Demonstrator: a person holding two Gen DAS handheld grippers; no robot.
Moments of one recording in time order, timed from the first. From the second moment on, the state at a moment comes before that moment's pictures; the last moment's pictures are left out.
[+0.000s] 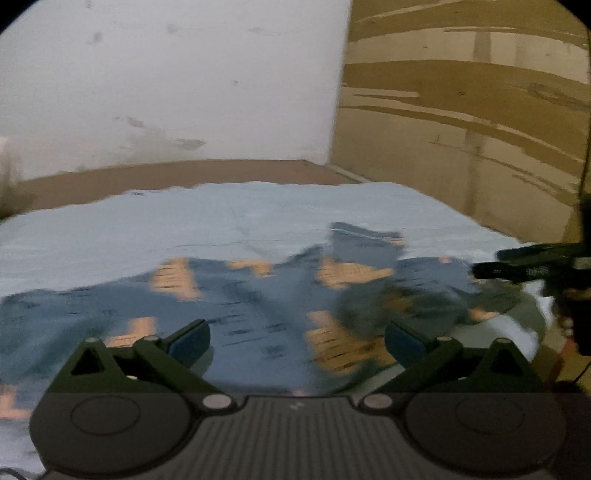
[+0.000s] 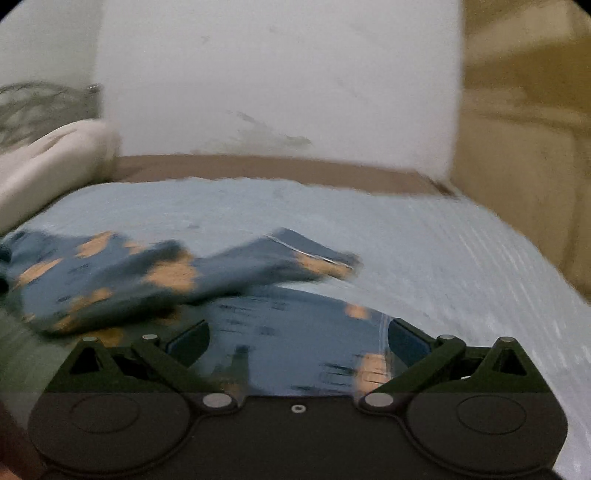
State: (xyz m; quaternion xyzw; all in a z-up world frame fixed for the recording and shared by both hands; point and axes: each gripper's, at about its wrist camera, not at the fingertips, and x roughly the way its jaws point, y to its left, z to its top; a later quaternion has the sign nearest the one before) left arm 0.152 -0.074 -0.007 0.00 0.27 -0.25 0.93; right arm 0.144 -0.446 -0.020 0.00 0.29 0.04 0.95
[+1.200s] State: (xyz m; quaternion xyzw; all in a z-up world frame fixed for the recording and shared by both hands) left arm 0.198 -0.122 -0.032 -0.09 0.33 -0.29 0.89; right arm 0.232 -0.477 -0.035 -0.11 0.36 0.00 0.93
